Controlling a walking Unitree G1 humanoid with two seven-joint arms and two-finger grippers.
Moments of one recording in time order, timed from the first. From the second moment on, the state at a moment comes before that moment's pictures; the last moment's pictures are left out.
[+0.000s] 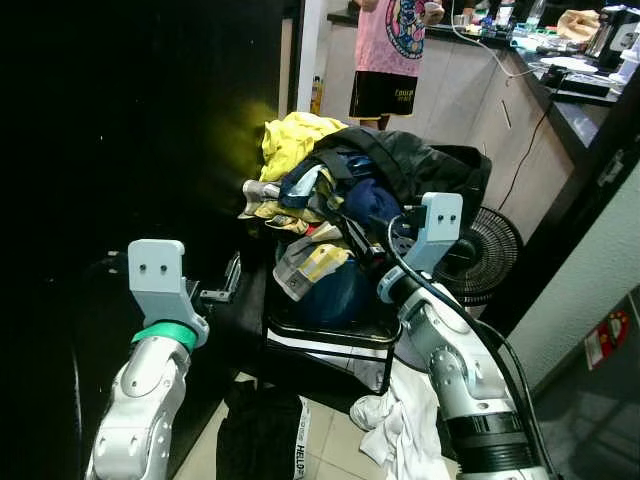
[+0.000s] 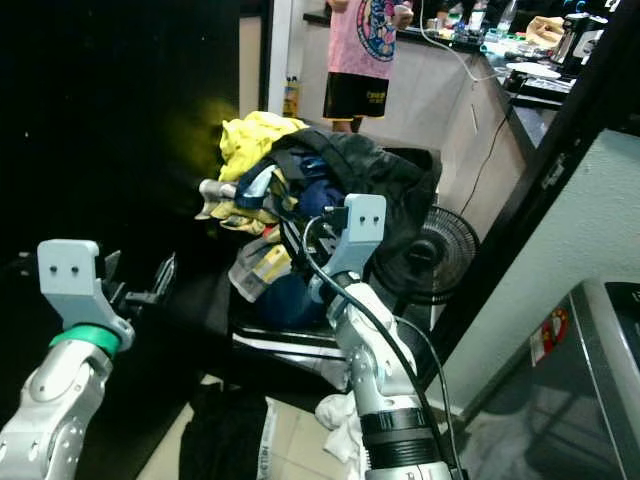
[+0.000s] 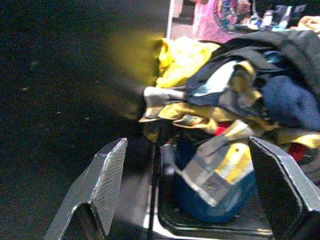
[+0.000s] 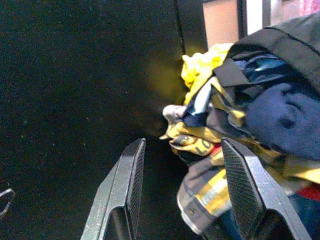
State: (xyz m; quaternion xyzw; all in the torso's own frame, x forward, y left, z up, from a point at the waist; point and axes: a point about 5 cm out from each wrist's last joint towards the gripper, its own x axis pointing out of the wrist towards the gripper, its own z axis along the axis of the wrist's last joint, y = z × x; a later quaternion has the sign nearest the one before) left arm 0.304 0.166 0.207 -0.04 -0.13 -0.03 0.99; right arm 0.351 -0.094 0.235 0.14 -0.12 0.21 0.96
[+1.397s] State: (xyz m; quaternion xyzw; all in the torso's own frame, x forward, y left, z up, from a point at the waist) left arm 0.310 0.181 0.183 -0.04 -0.10 0.00 0.99; right arm 0.343 -0.135 0.211 0.07 -0.10 0.15 0.98
